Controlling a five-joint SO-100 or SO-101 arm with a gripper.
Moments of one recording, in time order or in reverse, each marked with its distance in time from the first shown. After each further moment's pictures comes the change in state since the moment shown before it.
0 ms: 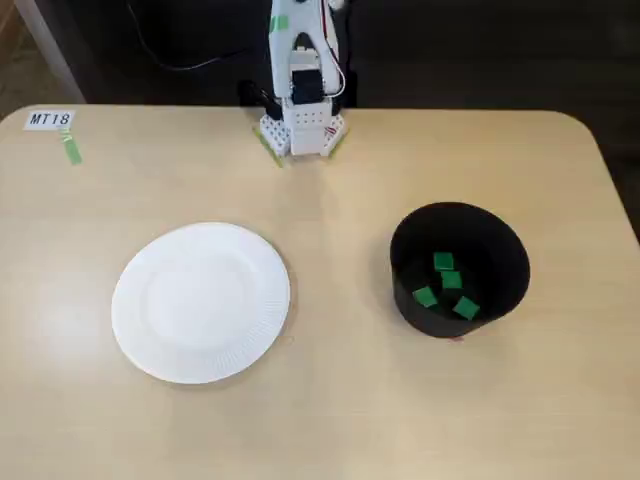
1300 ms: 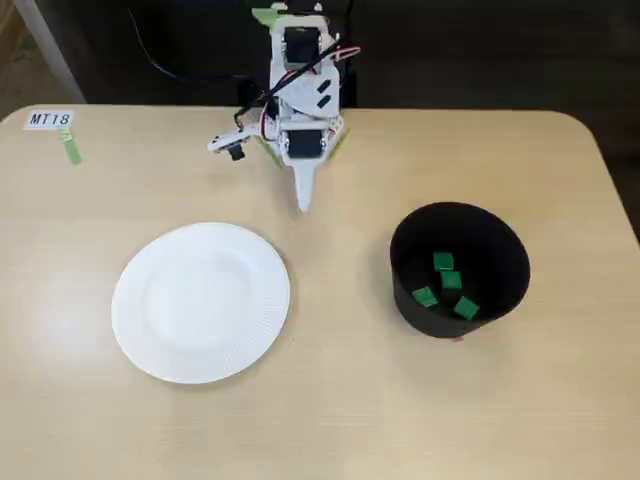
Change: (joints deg) arm 5.3 51.5 118.8 -25.7 -4.9
